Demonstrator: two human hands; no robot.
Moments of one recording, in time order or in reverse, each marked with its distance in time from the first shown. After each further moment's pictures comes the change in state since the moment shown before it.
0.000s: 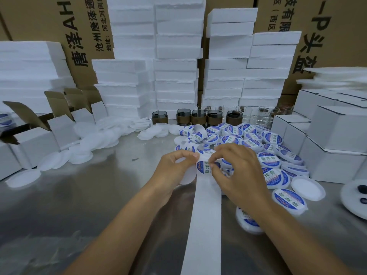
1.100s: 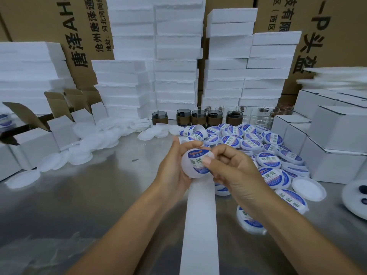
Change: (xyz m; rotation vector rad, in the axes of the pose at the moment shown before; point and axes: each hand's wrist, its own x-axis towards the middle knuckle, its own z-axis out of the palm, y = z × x) left_hand 0.004 0.001 0.004 -0.631 -0.227 0.004; right_hand 0.008 -0.029 -0.015 1.197 -0.233 0.542
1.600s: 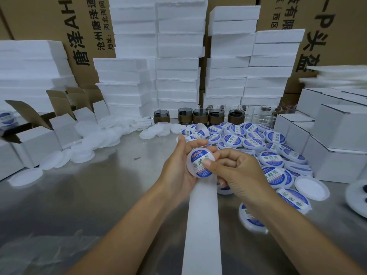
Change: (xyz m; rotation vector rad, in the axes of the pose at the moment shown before) left_hand 0.005 -0.006 -0.002 0.008 -0.012 -0.008; right_hand 0.000 0.003 0.000 -0.153 0.181 0.086
